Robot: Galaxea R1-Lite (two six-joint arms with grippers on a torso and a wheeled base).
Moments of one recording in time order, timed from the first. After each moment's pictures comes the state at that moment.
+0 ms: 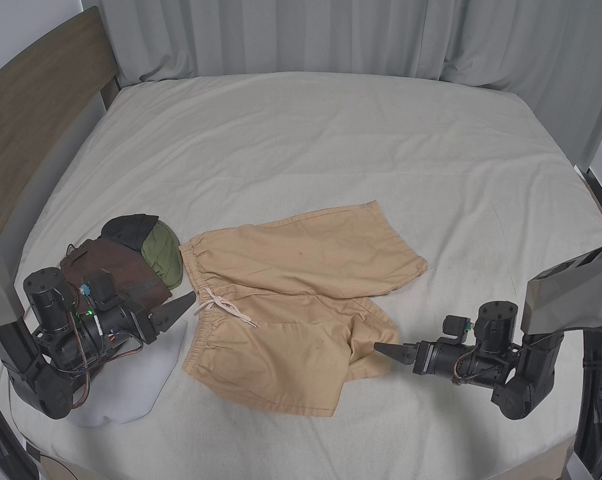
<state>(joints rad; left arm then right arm) -0.09 1.95 -0.26 -1.55 -0.50 -0.14 0.37 2.33 -0.39 -1.54 0.40 0.53</state>
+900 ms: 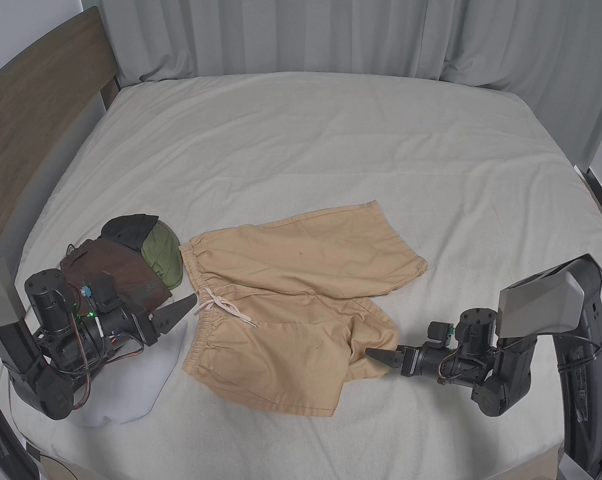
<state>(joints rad) -0.09 1.96 -0.26 -1.55 -0.50 -0.14 0.33 2.51 -0.54 -1.55 0.45 0.46</state>
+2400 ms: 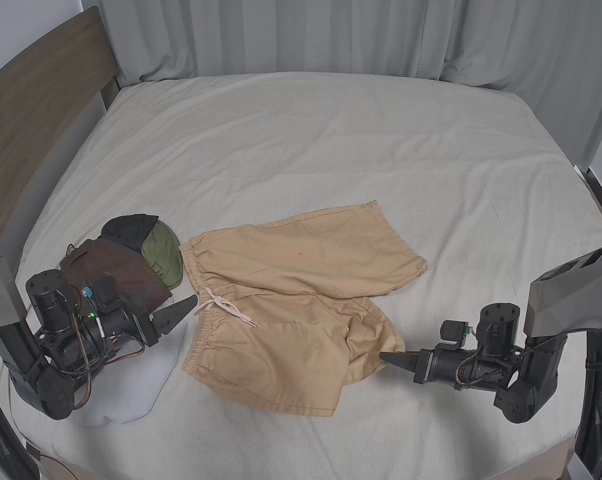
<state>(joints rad) -0.09 1.97 -0.26 -1.55 -0.50 -0.14 0.38 2.30 -0.35 -1.55 0.48 0.50</state>
